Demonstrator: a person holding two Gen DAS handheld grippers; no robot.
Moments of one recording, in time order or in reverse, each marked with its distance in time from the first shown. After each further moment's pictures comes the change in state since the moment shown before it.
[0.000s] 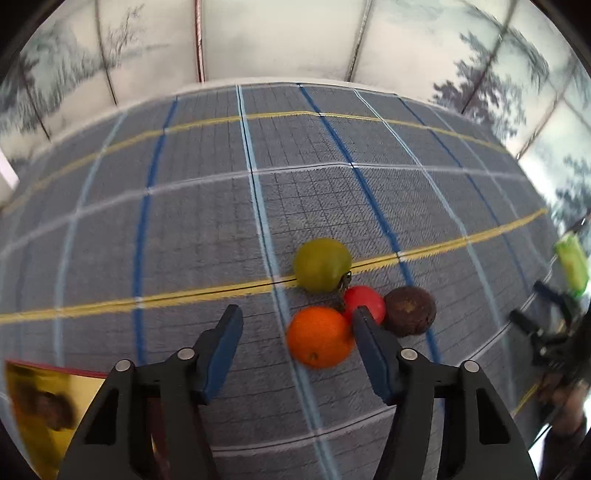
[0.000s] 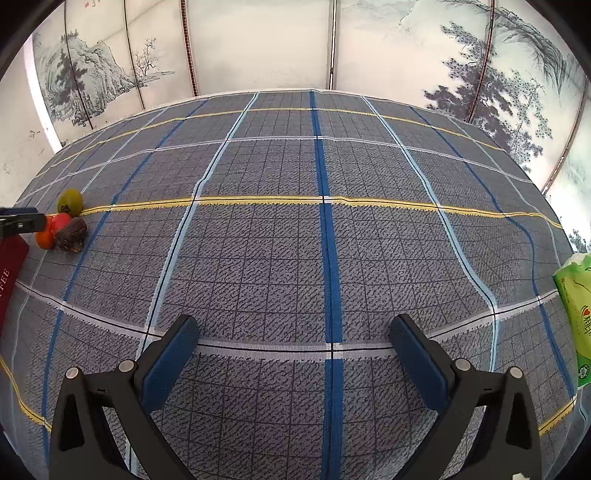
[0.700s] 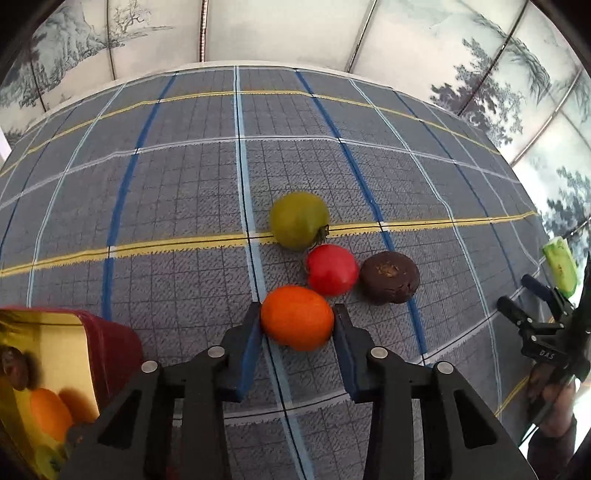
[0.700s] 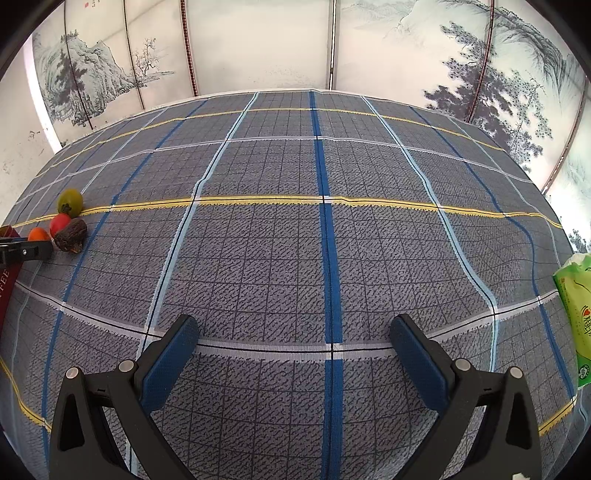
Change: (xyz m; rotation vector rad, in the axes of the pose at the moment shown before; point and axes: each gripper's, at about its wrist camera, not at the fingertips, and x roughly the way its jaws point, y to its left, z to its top) left arm 0.001 -0.007 -0.030 -0.045 0.027 -0.041; right arm 0.000 0.000 0.000 0.001 0.001 0.000
